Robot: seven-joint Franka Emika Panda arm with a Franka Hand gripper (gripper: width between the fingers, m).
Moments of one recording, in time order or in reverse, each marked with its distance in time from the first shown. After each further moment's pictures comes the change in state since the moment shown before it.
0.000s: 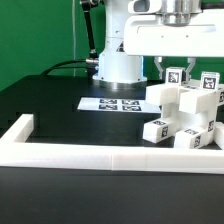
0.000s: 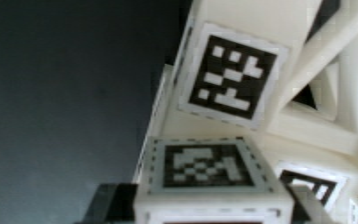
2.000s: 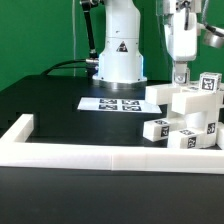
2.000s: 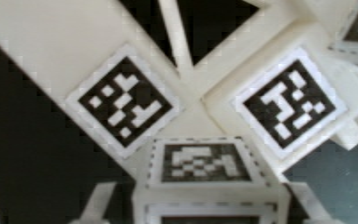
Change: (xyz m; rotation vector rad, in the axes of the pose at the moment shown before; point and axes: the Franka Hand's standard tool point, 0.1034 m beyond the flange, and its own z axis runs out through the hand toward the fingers) arm -0.005 -0.007 0.001 0.020 -0.023 1.242
